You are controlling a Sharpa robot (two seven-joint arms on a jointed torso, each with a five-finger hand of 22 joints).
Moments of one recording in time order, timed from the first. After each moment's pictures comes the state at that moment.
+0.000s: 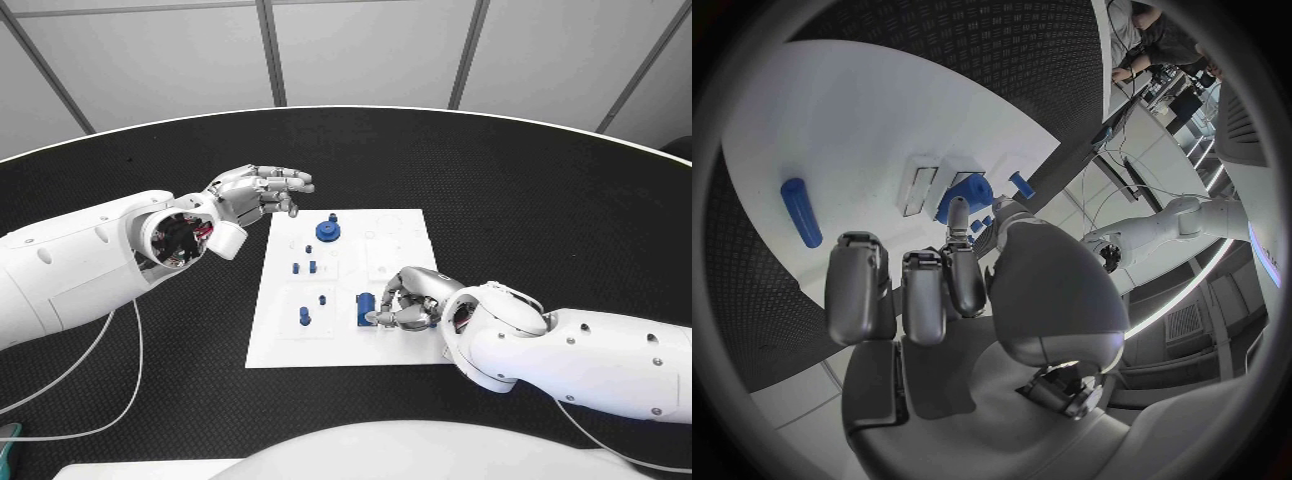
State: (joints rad) left arm 1.20 -0.80 -0.04 1.32 0.04 0.15 0.10; left_hand 1.36 -0.15 0.51 -0.02 0.29 0.88 0.21 0.30 0.36 0.96 0.14 0.35 0.12 1.06 0.06 1.08 0.32 0.17 0.94 0.14 0.98 0.52; right arm 0.97 -0.84 -0.09 1.80 -1.40 -0.41 -0.53; right_hand 1.19 -0.08 0.11 0.28 0.22 0.99 0.04 0.51 0.63 1.47 -0.02 1.38 1.31 1.47 -0.09 1.53 1.31 0.05 1.47 0.02 1.38 1.31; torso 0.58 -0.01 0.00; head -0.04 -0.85
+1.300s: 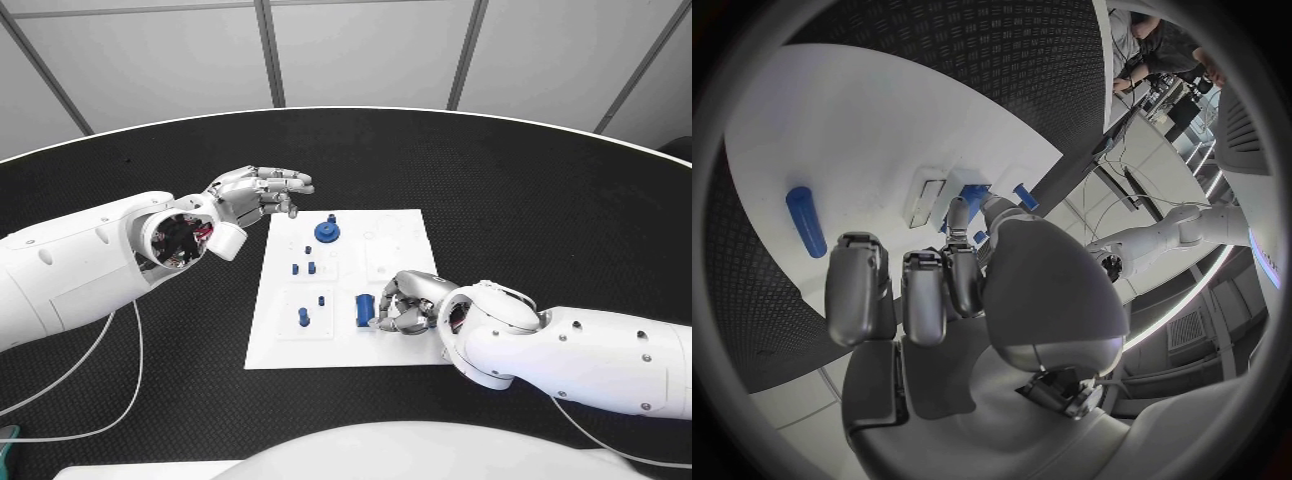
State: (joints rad) left arm 1.20 -0.79 -0.04 1.31 0.04 0.16 0.10; left_hand 1.36 -0.15 0.51 -0.02 0.29 0.88 0.21 0.31 0.36 0.96 0.14 0.36 0.12 1.06 0.06 1.08 0.32 0.17 0.94 0.14 0.98 0.52; right arm 0.97 -0.82 -0.09 1.77 -1.40 -0.34 -0.51; right_hand 1.27 -0.11 0.20 0.29 0.21 0.99 0.04 0.51 0.61 1.47 -0.03 1.39 1.31 1.47 -0.09 1.53 1.31 0.05 1.47 0.02 1.39 1.31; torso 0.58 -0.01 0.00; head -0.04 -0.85
